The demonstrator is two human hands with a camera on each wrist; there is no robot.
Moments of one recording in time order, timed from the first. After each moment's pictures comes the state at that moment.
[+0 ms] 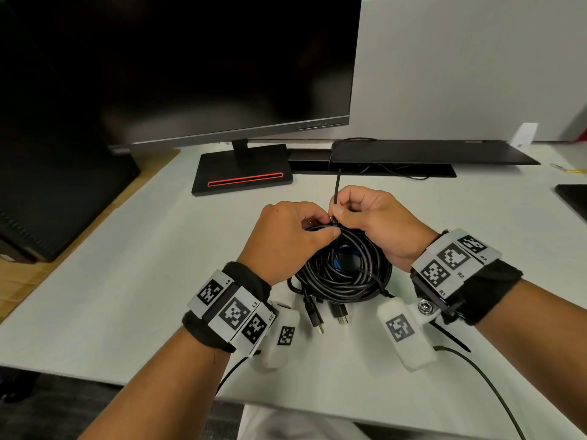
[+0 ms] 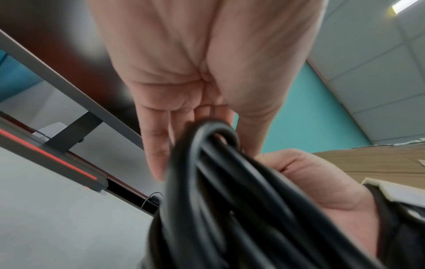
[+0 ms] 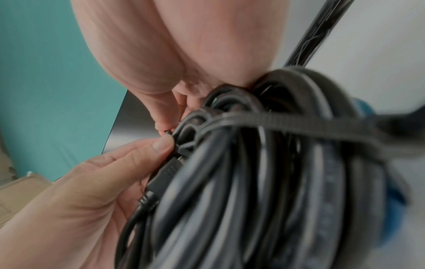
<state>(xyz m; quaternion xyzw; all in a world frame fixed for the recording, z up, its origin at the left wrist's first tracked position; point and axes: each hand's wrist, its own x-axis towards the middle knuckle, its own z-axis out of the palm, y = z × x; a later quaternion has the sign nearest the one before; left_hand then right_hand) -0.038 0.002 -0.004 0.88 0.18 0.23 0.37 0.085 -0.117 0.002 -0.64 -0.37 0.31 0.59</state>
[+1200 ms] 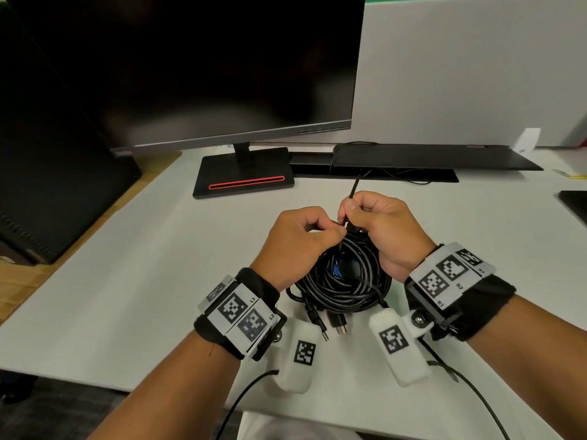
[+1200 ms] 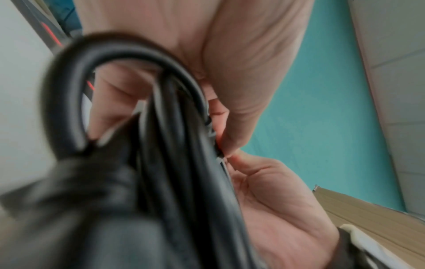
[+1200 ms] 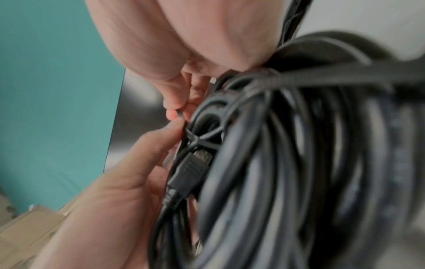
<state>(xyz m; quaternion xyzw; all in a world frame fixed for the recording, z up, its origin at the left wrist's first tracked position) -0.027 -0.007 -0.013 0.78 0.19 0.22 0.56 0.085 -0.113 -0.007 -0.64 -0.29 0.26 0.66</state>
